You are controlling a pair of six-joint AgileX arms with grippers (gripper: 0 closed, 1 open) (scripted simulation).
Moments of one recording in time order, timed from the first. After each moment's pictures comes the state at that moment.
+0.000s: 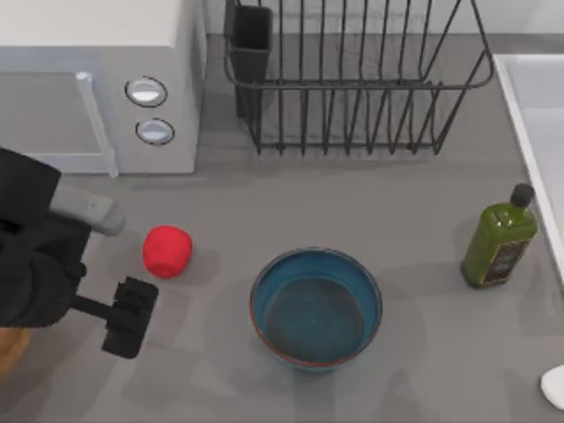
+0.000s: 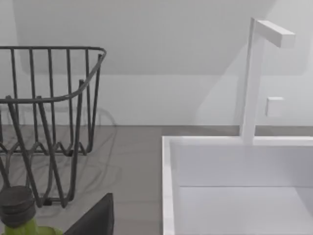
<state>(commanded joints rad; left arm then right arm) -0.37 1.13 0.64 -0.60 0.01 0.00 0.00 0.00 0.00 0.00 0.00 0.00</state>
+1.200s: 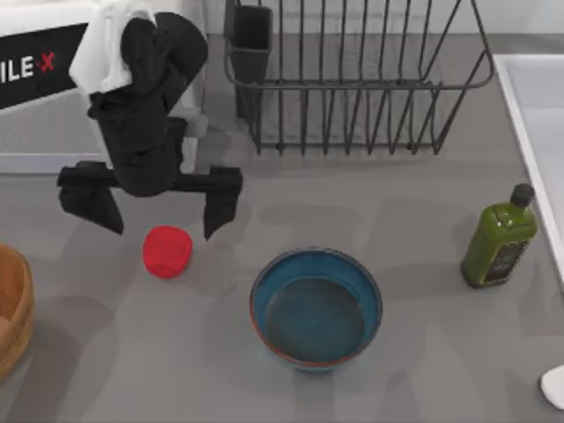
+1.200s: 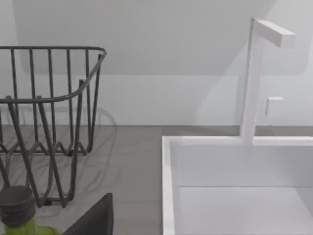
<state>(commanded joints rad) -0.41 1.99 1.49 -1.07 0.01 -0.30 0.00 0.00 0.00 0.00 0.00 0.00</state>
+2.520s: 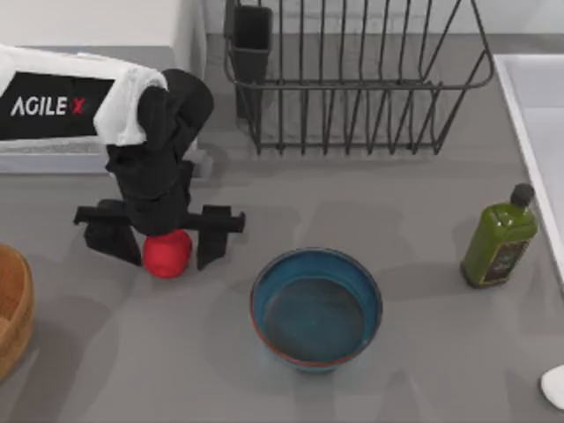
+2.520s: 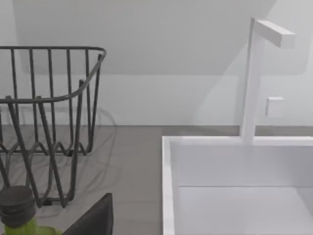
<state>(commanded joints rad) -0.41 2.09 1.34 -0.82 0.01 -0.30 0.00 0.00 0.00 0.00 0.00 0.00</state>
